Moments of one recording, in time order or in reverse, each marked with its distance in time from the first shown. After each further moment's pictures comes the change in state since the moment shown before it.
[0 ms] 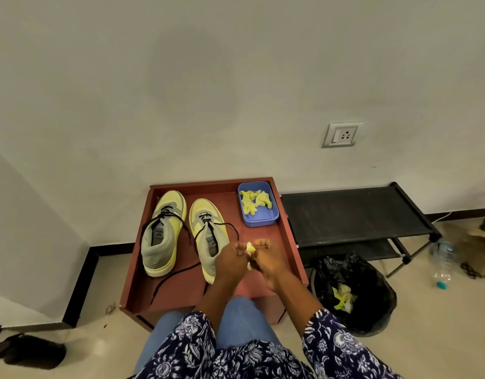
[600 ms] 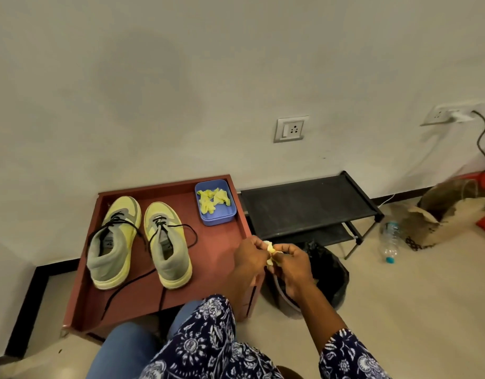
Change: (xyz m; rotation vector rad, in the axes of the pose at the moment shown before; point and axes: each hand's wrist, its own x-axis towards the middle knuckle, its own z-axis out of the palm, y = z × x) left_hand -0.027 0.064 0.111 -0.086 -0.211 -0.057; right_hand -0.037 0.015 -0.133 0.289 0.294 -0.029
